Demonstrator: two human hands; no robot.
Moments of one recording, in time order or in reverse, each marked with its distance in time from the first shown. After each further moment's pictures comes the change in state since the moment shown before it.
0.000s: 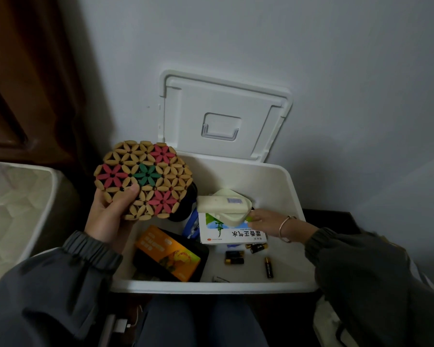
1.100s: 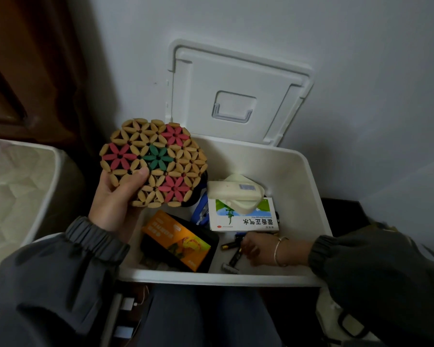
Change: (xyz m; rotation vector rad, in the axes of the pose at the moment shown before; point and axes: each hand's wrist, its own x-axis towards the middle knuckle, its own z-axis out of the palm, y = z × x) left_hand -0.006 0.004 0.007 0.007 0.005 0.021; right_hand -0.001 0.016 0.067 -0.359 -0.287 -0.124
